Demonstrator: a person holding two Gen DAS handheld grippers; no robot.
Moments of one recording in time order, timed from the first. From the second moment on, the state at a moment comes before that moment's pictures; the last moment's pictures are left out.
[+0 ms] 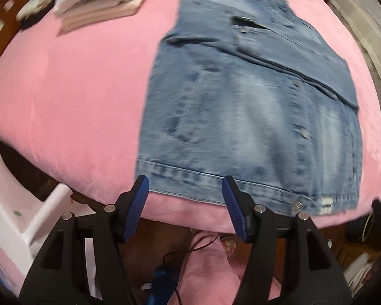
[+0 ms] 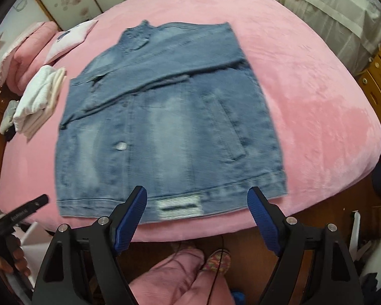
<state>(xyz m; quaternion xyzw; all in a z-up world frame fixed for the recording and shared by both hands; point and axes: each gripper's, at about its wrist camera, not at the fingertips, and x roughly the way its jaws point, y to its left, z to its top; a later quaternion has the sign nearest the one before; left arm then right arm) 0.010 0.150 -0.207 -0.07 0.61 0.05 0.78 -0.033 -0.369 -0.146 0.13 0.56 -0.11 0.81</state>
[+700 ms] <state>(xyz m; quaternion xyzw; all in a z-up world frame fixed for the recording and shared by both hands) -0.013 0.229 -0.286 -0.21 0.55 0.03 0.81 -0.067 -0.523 -0.280 0.30 0.48 -0.16 0.80</state>
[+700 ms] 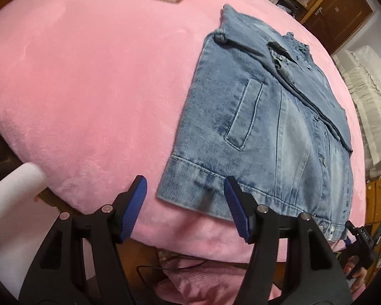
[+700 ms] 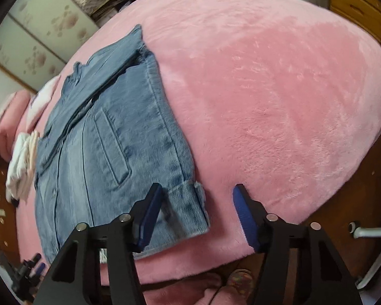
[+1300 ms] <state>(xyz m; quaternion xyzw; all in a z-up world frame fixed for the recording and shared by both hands) 0.035 0.203 -0.308 -0.23 0.60 0.10 0.76 -0.024 -0.503 -0.273 0.25 0.56 -0.18 0.77</state>
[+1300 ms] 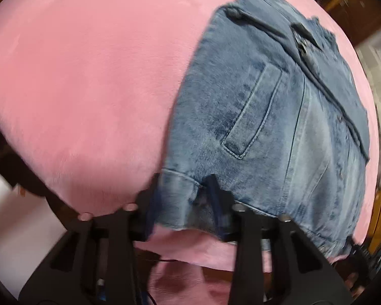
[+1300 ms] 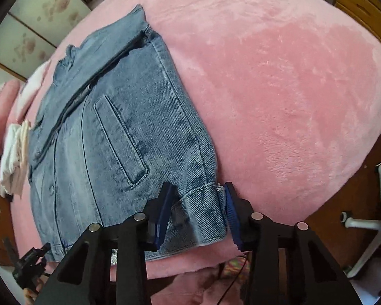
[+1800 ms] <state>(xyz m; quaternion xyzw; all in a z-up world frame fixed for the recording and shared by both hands) 0.043 0.207 -0.236 -0.38 0.57 0.12 0.72 -0.009 -0.479 -0.187 0.27 0.57 -0.13 0.77</state>
